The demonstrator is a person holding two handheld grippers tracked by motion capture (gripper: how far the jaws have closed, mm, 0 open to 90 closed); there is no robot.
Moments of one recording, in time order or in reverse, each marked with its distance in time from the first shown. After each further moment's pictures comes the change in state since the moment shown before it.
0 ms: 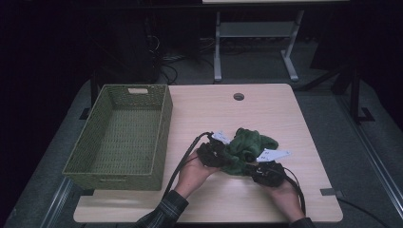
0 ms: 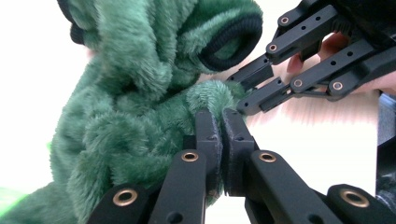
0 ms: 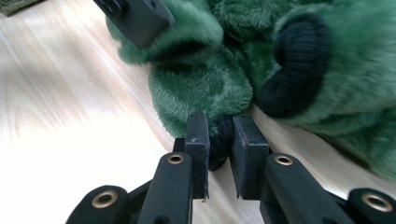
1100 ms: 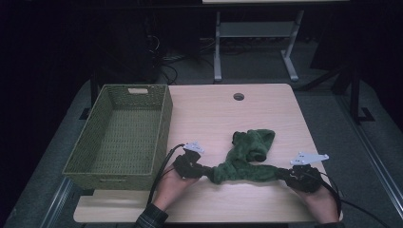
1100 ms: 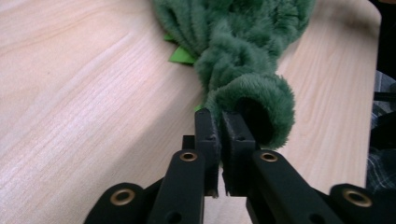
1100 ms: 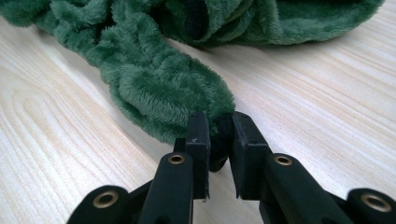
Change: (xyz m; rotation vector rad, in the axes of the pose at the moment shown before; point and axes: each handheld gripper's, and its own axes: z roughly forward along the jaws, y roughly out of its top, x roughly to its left) left arm 0.016 -0.069 -0.028 -0.021 -0.019 -0.131; right arm -0.036 -0.034 -0.070 0.067 -0.123 0.050
